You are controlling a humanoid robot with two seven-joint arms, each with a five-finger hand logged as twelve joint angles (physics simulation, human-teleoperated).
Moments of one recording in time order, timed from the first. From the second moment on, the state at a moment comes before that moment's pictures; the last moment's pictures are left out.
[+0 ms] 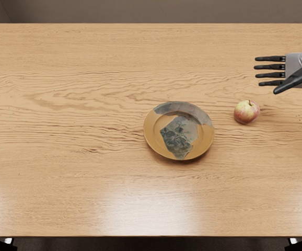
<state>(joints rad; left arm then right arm) -0.05 0.00 -0.23 -0.13 -0.03 -0.21 0.10 1.08 -0.83 0.45 0.85 0.14 0.61 -0.61</state>
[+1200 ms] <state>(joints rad) -0.05 0.00 -0.23 -0.13 -0.04 -0.21 0.10 1.57 -0.52 -0.11 0.83 -0.27 0.61 -0.61</state>
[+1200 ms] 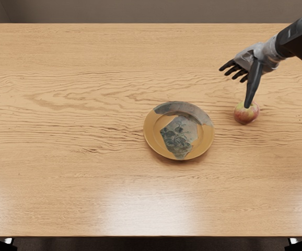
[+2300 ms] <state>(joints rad) -0.05 0.00 -0.23 -0.13 -0.04 -0.21 0.10 1.59 -0.71 -0.29 1.44 -0.60 0.02 -0.61</state>
